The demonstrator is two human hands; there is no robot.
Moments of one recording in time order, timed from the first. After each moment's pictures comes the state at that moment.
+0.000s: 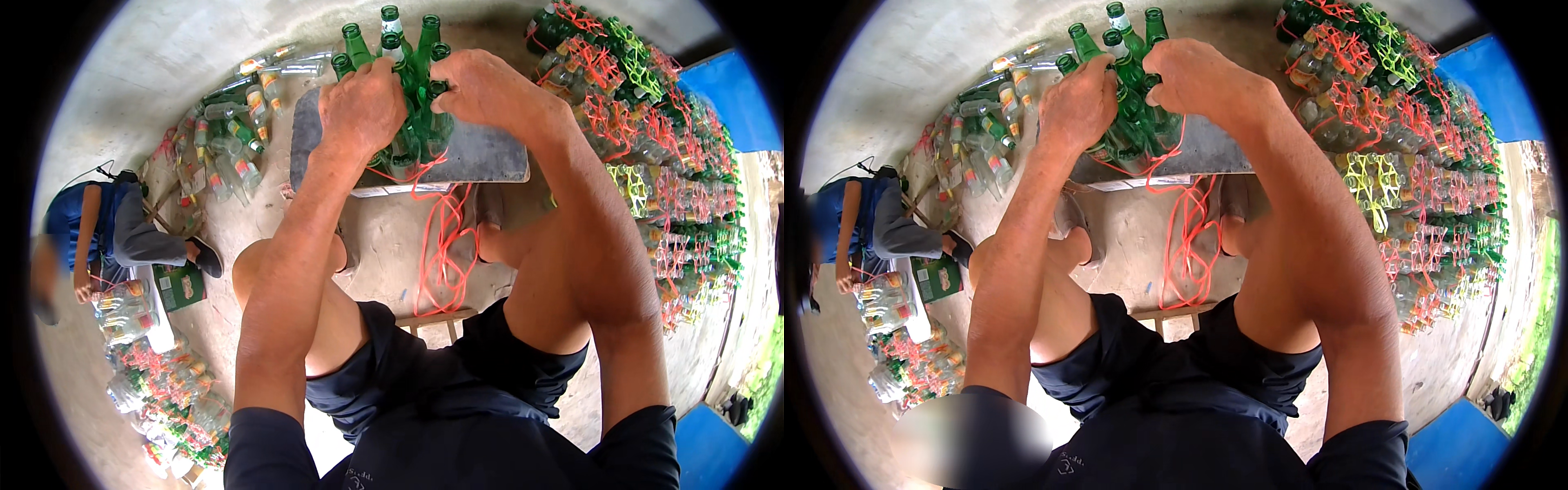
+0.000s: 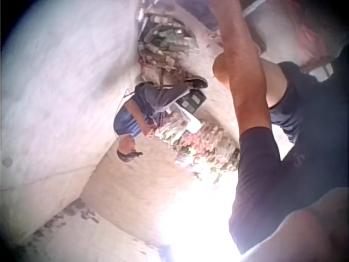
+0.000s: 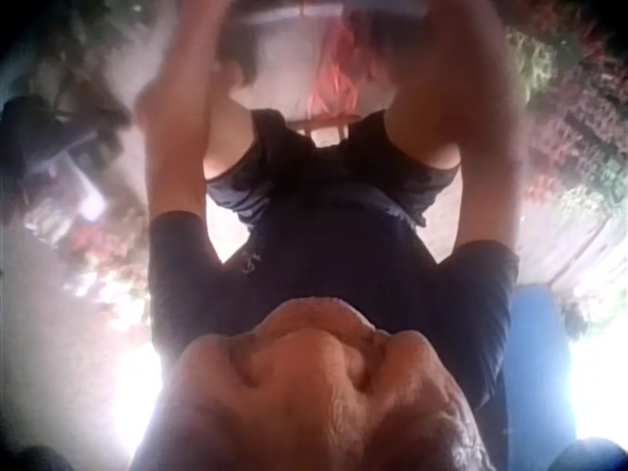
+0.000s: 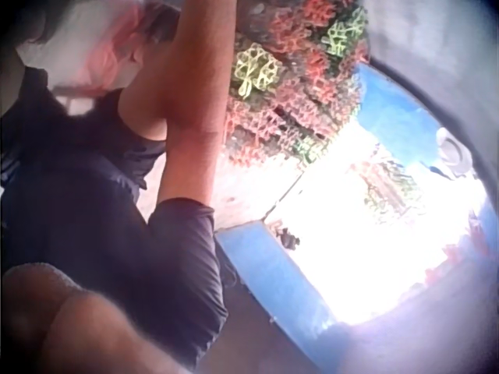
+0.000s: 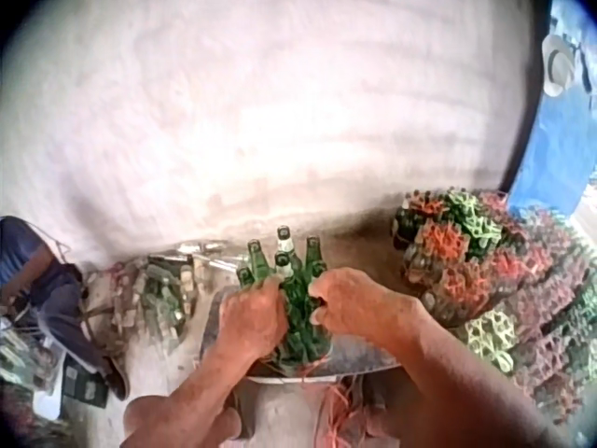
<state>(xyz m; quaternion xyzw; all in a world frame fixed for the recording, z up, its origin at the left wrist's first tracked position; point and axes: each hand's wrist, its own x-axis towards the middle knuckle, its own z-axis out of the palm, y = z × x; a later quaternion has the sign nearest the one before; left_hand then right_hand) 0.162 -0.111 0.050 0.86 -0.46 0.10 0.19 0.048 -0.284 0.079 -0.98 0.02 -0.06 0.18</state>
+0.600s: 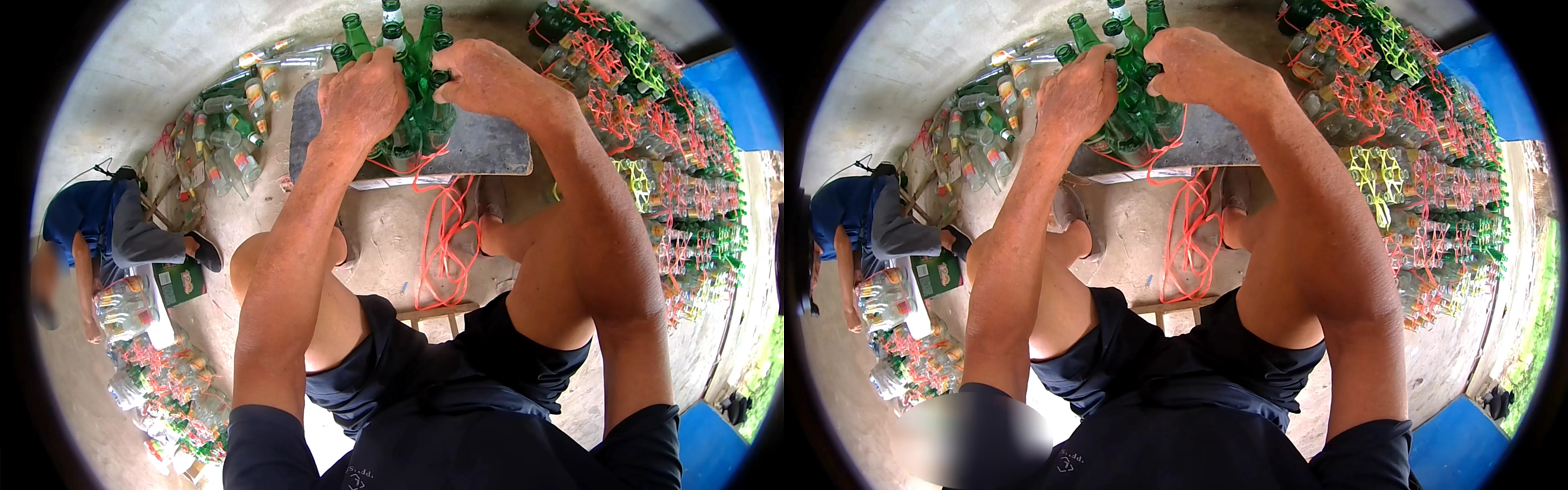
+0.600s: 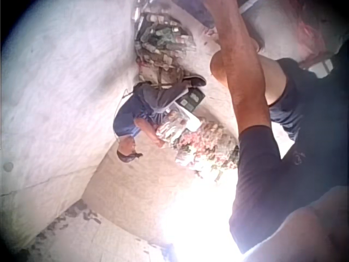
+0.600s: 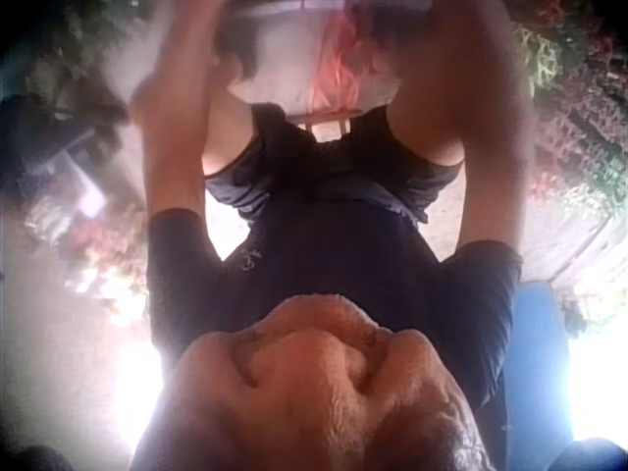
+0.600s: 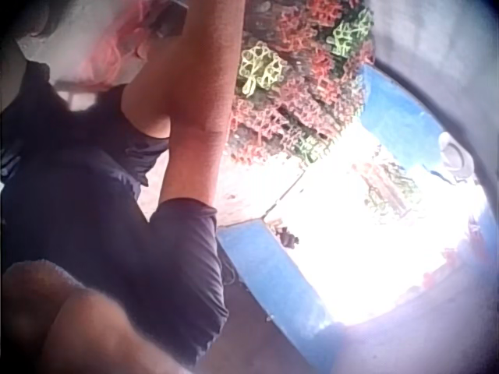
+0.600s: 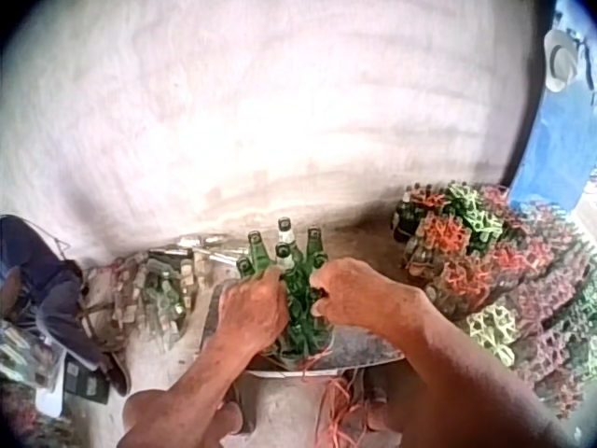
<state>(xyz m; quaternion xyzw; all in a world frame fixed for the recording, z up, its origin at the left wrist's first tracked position) 0.163 -0.111 0.048 0.86 -0.47 0.11 0.18 0.049 -0.283 0.079 -0.98 0.03 -0.06 0.19</state>
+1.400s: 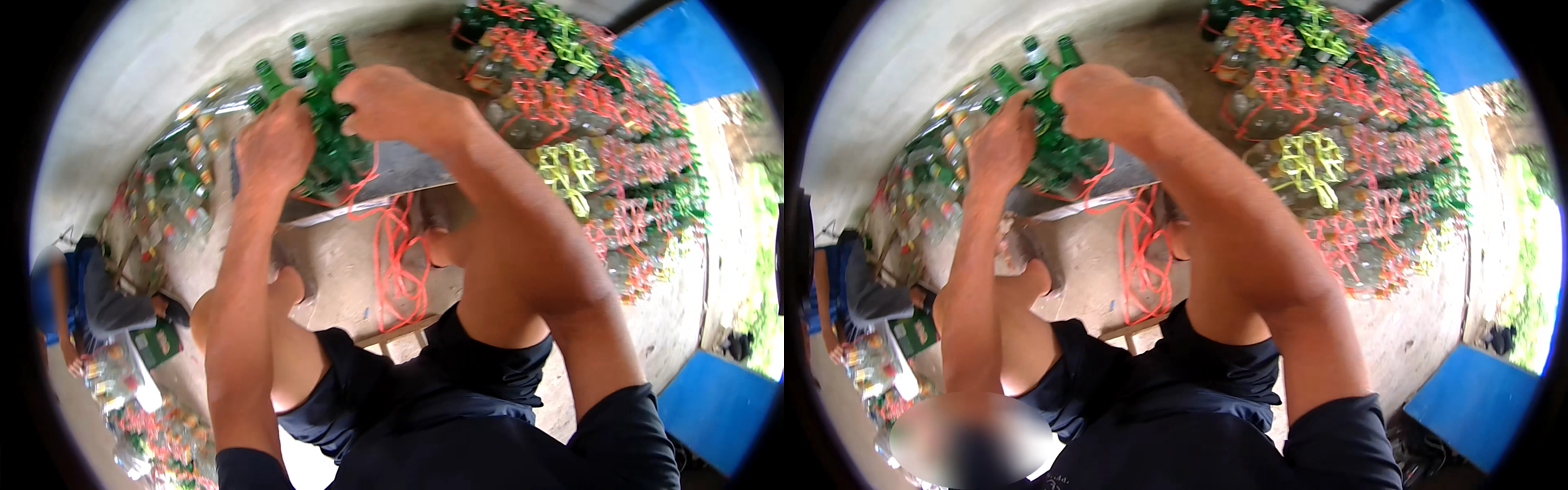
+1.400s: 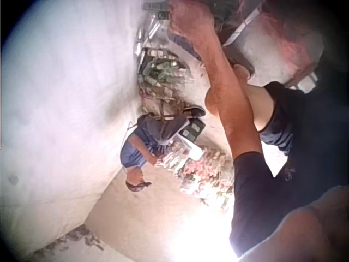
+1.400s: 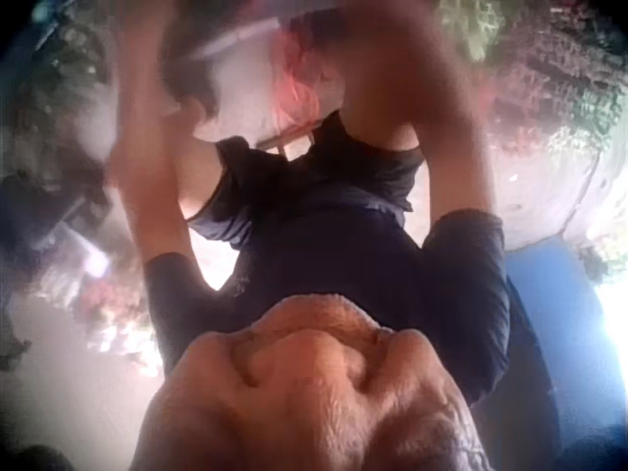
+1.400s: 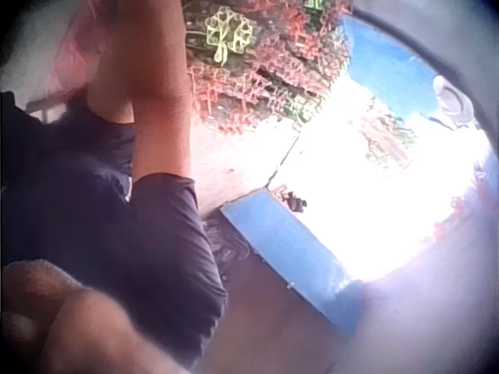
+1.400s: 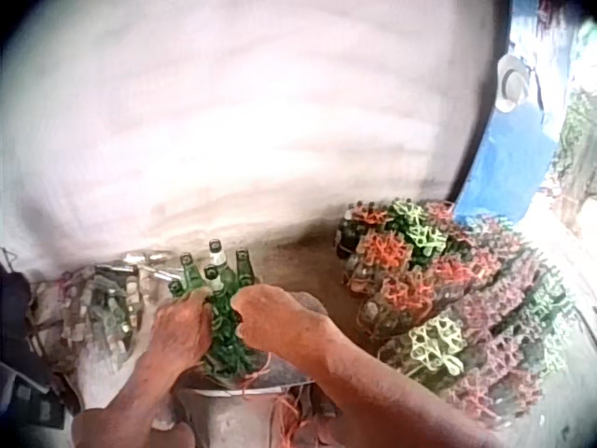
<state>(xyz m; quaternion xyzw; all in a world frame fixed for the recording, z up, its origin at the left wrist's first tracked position) 0.157 -0.112 0.055 0.87 -0.45 0.10 0.18 0.049 -0.286 0.068 -0.97 0.00 -0.08 0.21</state>
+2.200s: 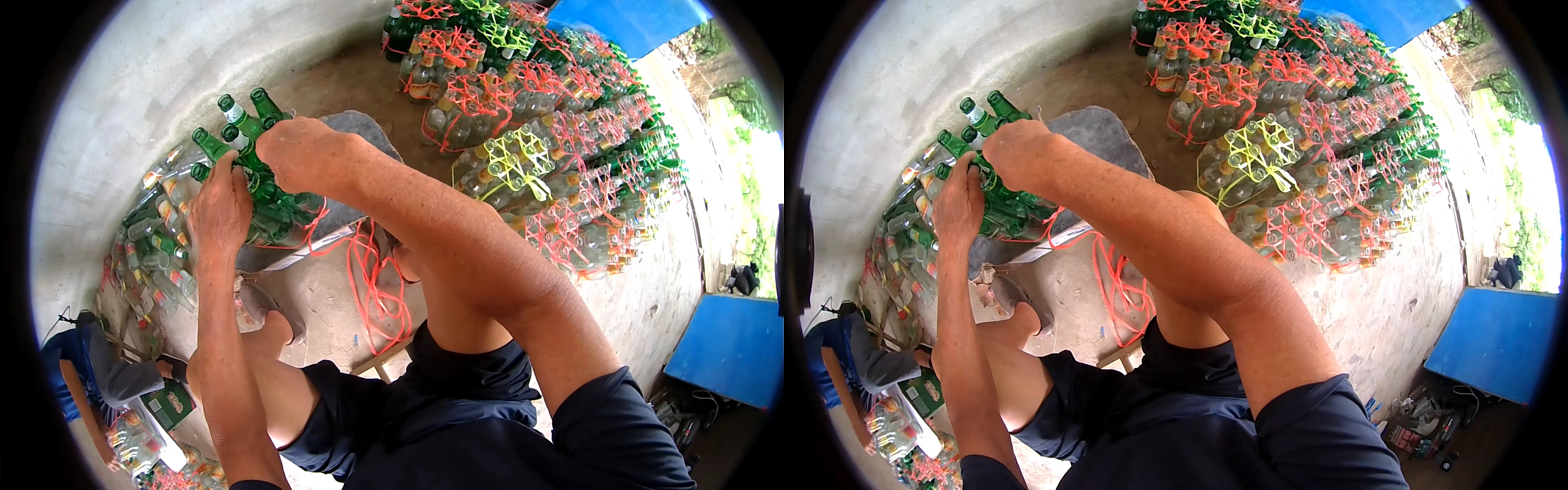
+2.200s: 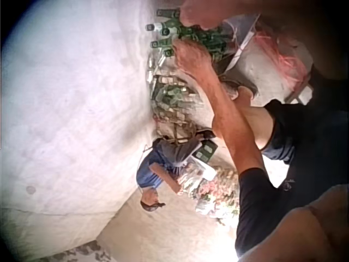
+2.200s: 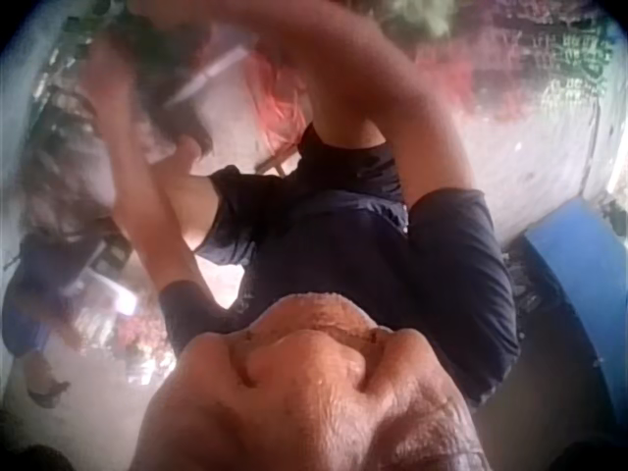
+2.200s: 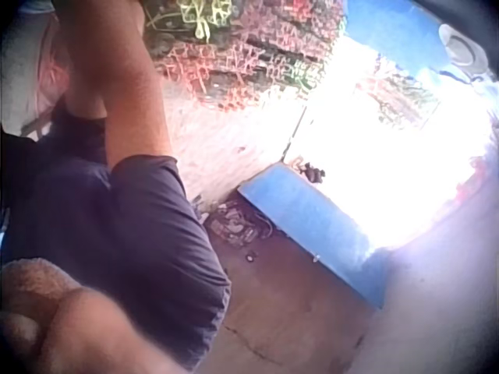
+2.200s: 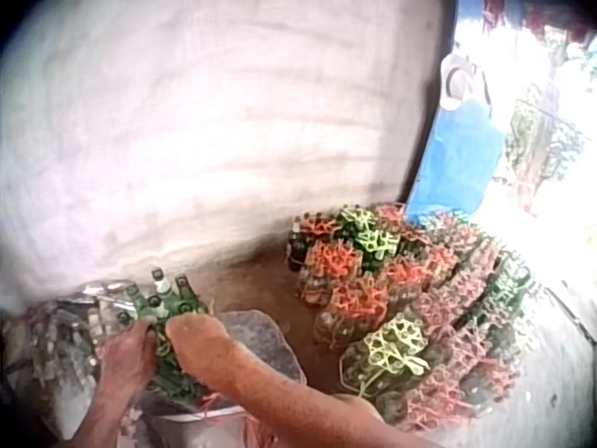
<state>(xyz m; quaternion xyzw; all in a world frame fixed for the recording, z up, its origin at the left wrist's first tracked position) 0.159 -0.113 0.056 0.86 -0.46 0.08 0.20 0.044 -0.271 0.079 -0.97 0.04 -0.09 0.20</state>
